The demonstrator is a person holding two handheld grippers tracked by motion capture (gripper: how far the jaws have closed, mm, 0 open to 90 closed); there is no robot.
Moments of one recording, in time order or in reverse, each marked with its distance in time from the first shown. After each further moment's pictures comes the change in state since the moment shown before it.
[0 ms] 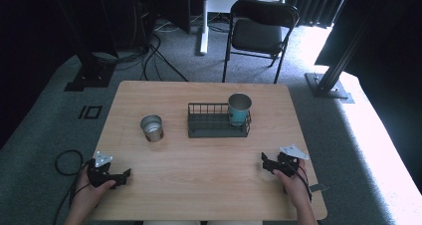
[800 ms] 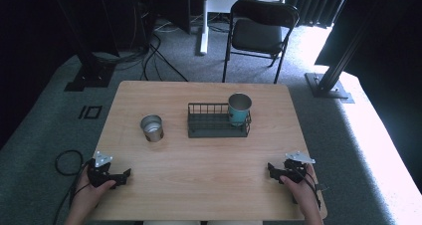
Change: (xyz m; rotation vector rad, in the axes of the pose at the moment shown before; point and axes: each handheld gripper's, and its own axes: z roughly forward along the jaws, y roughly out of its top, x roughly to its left) left arm 0.000 0.000 0.000 -0.001 0.000 0.000; right arm -0.016 -0.017 -0.014 0.160 0.013 0.006
